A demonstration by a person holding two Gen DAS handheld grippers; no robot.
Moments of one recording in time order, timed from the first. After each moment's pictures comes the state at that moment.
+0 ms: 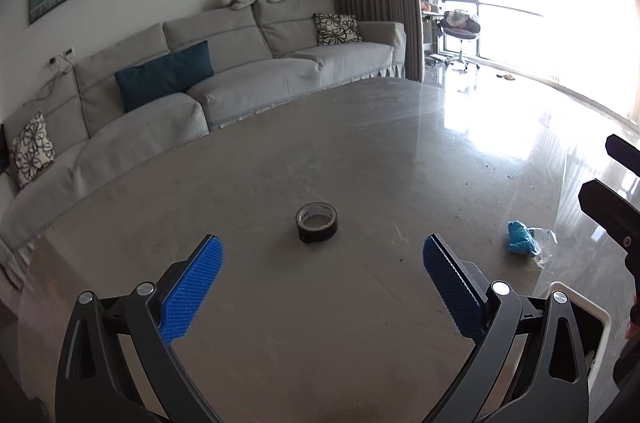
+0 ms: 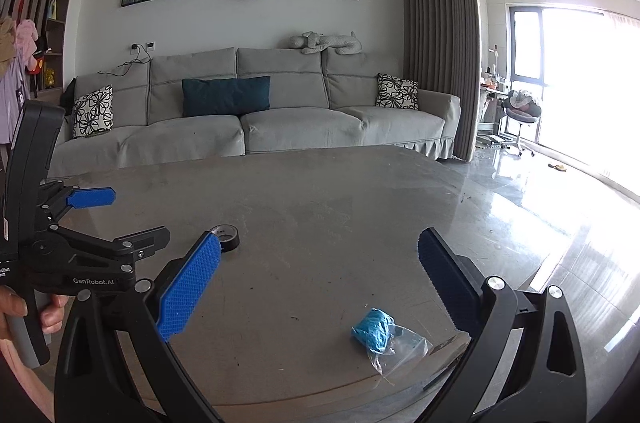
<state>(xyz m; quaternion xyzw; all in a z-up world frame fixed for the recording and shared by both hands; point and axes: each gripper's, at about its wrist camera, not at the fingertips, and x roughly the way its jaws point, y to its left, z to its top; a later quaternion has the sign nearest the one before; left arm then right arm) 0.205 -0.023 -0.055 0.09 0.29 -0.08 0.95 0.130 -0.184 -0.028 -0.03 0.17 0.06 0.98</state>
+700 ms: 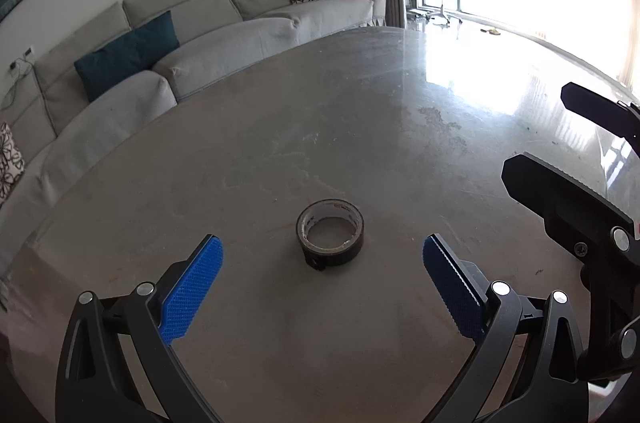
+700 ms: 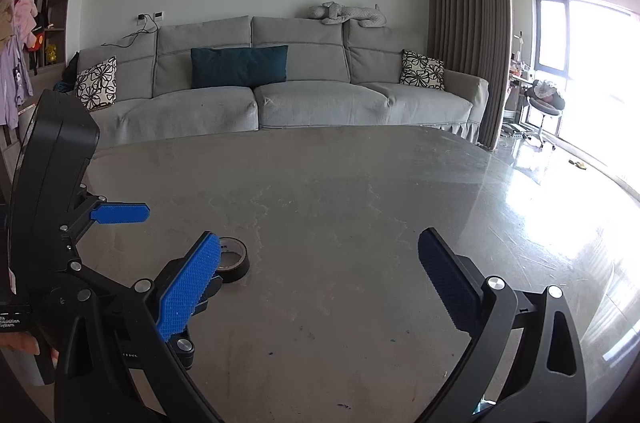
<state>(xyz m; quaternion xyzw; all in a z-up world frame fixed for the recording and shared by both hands) 0.312 -0.021 -0.114 0.13 0.36 -0.12 0.92 0.227 -0.130 -0.069 -0.05 0.22 0.09 0.97</state>
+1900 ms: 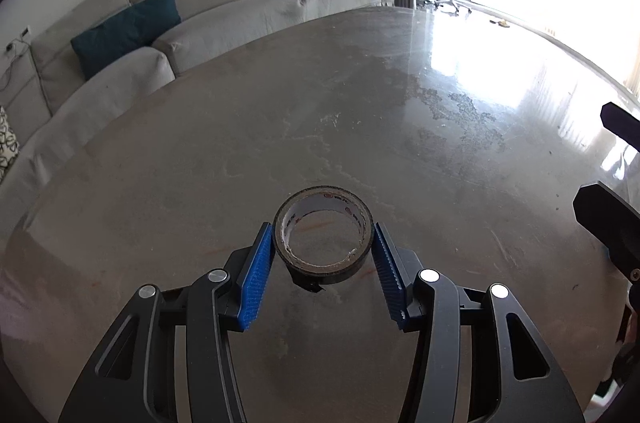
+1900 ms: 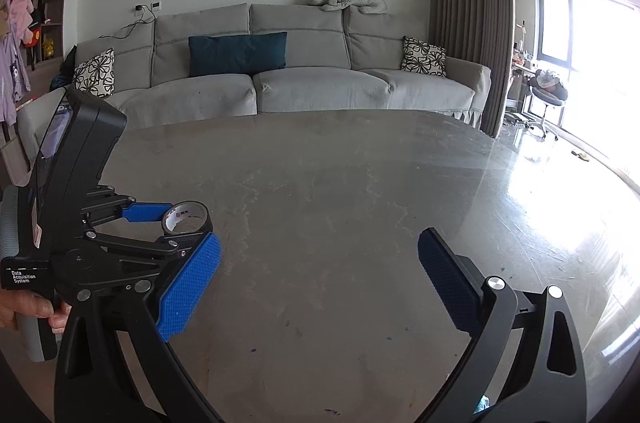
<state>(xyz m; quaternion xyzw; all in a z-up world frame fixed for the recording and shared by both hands) 0.340 -0.010 -0.130 0.12 0.39 -0.11 0.91 0.237 -0.134 -0.081 -0.05 0.24 0.09 0.97</state>
